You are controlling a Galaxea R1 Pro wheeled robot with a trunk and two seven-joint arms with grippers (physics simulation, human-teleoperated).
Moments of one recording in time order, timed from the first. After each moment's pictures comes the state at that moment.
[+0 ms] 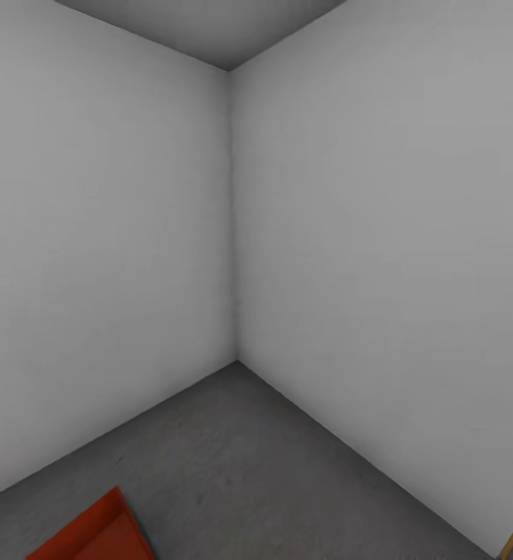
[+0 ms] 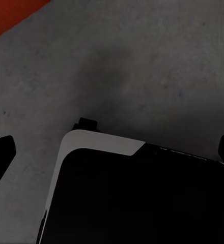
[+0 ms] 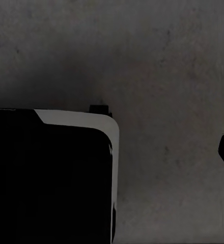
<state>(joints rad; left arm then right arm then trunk) -0.23 0.03 -0.04 0.00 0.33 -0.02 -0.04 -0.17 -0.07 0.07 0.03 -0.03 -0.11 0.04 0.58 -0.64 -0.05</state>
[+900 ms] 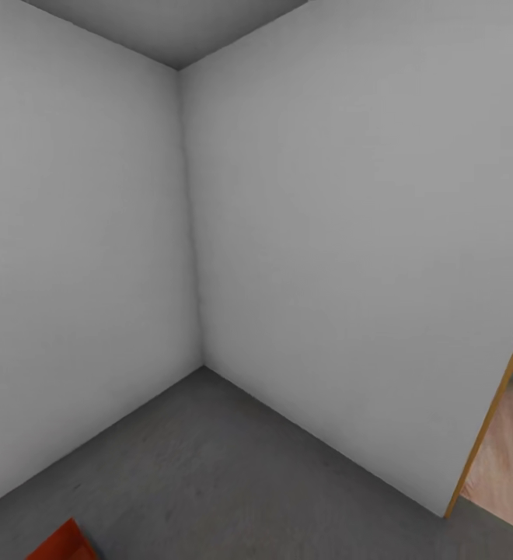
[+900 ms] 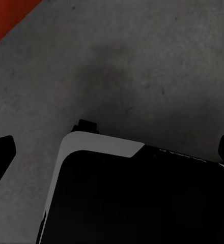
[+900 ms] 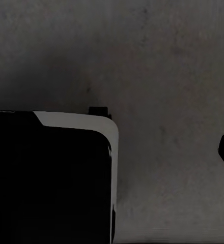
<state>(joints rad) -0.23 0.03 -0.04 0.00 0.33 -0.02 -0.04 -0.17 -0.07 0.07 0.03 -0.03 -0.11 0.04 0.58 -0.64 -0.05</state>
